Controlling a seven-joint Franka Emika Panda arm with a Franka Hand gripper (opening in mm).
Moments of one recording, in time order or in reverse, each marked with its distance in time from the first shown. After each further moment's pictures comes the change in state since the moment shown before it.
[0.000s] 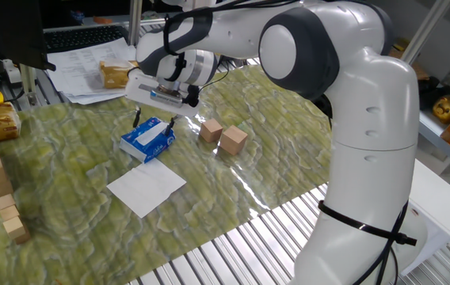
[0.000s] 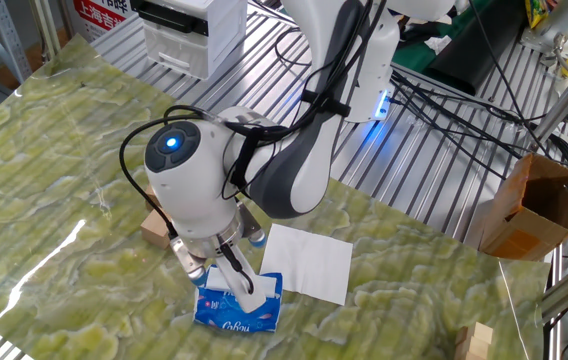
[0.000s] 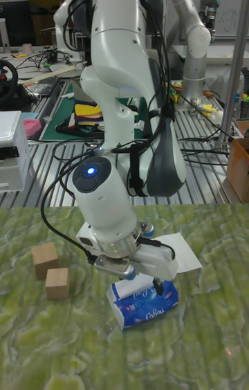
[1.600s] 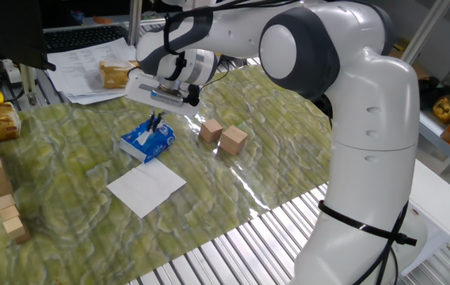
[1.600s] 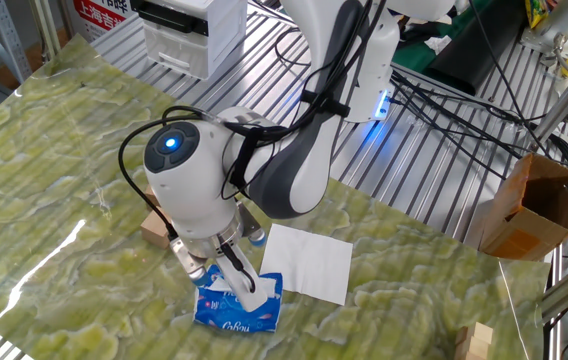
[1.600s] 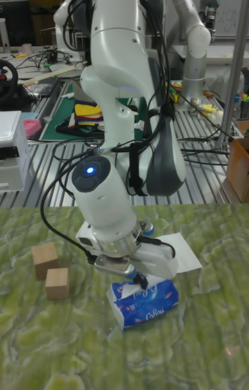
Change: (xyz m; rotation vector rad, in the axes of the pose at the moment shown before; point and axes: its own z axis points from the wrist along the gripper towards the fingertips) arm 0.000 0.000 0.000 -0.001 0.004 -0.028
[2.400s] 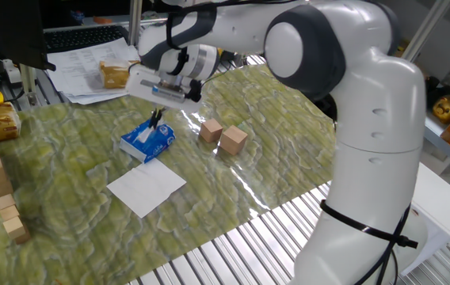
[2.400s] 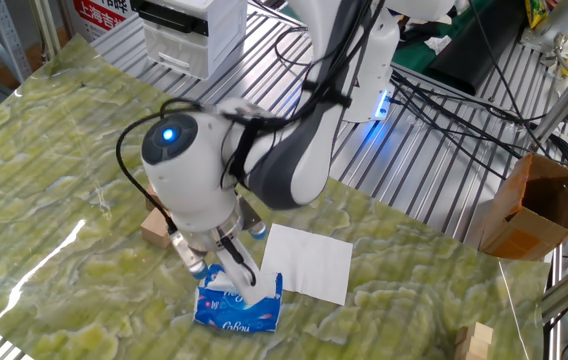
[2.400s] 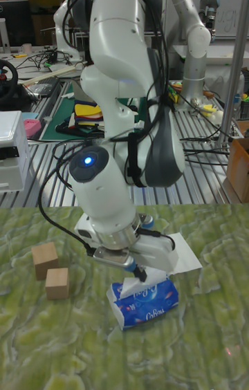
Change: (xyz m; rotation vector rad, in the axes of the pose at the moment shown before) arm 0.004 0.001 -0.011 0.000 0.011 0.004
